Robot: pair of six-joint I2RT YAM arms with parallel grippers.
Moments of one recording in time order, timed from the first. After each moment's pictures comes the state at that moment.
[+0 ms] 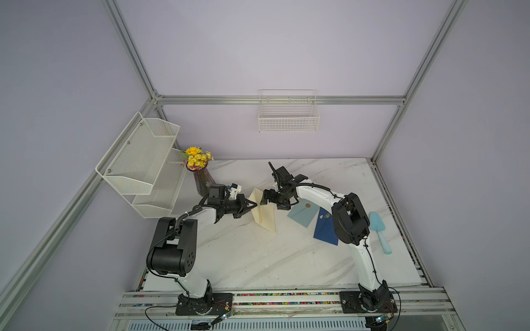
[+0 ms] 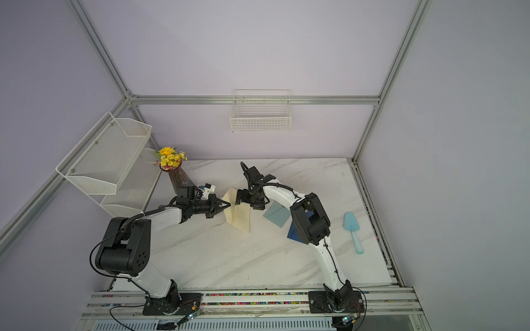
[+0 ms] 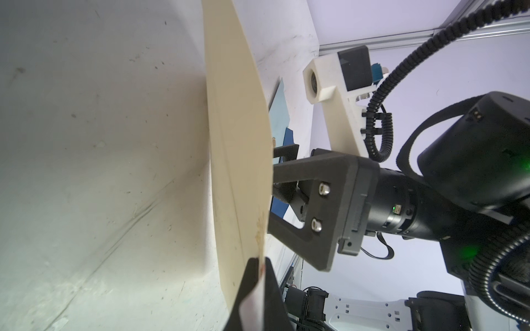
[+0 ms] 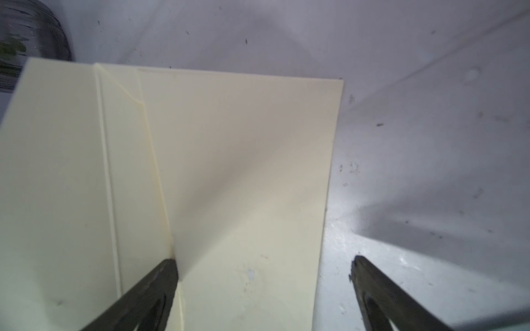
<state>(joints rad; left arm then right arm) -0.10 1.66 0.85 0.07 0.91 -0.81 0.62 2.26 1.87 -0.72 -0.33 0.71</state>
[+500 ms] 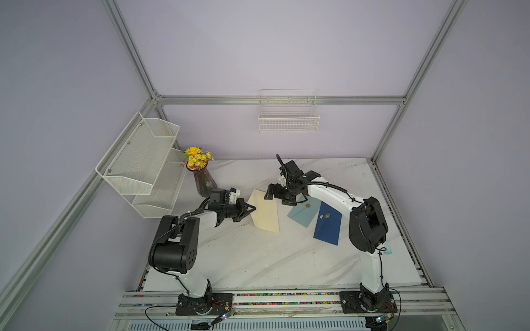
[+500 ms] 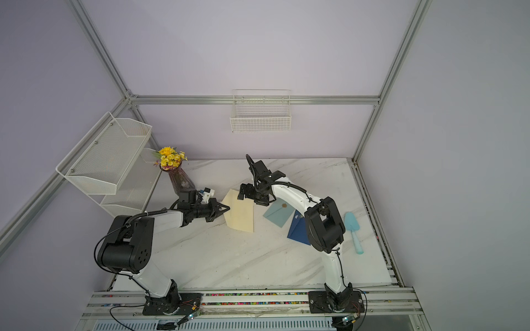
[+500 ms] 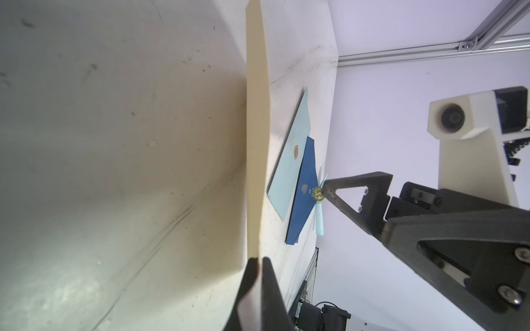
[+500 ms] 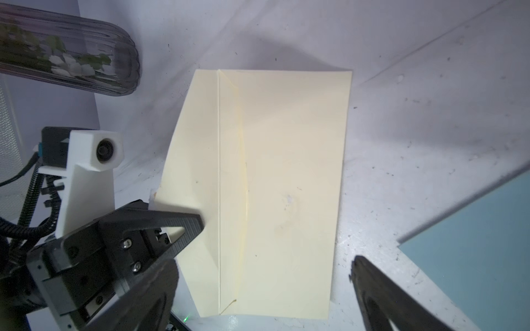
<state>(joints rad) -0.10 1.69 0.78 0.15 0.82 -0.82 0.60 2.05 1.74 -0.72 -0.32 0.70</state>
